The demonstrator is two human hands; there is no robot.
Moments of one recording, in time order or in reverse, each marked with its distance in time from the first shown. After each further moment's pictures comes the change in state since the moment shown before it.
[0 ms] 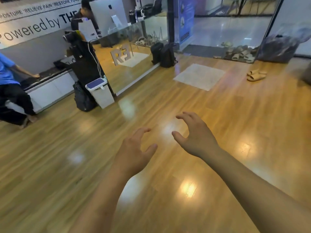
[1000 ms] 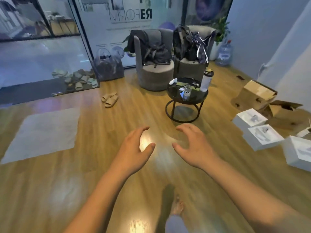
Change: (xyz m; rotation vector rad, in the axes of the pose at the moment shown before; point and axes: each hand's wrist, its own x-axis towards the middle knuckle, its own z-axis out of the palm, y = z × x) left_hand 0.551 0.396 0.484 -0.316 -0.665 0.738; right_hand 0.207 0.503 -0.361 -0.328 0.518 0.808
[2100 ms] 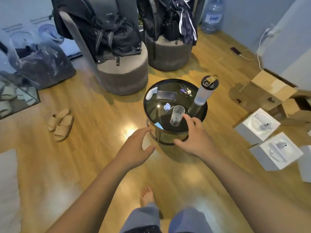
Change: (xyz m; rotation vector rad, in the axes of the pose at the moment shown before) left_hand 0.727 -0.140 0.216 0.023 -0.528 -0.060; right_hand 0.652 0.341 0.052 -0.147 -0.192 0.526
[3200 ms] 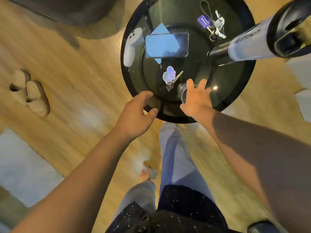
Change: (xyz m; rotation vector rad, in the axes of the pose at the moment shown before) left_hand 0.397 -0.086 0.080 -0.071 -0.399 -0.443; right_hand 0.379 0.127 0.187 -0.161 -0.481 0.344
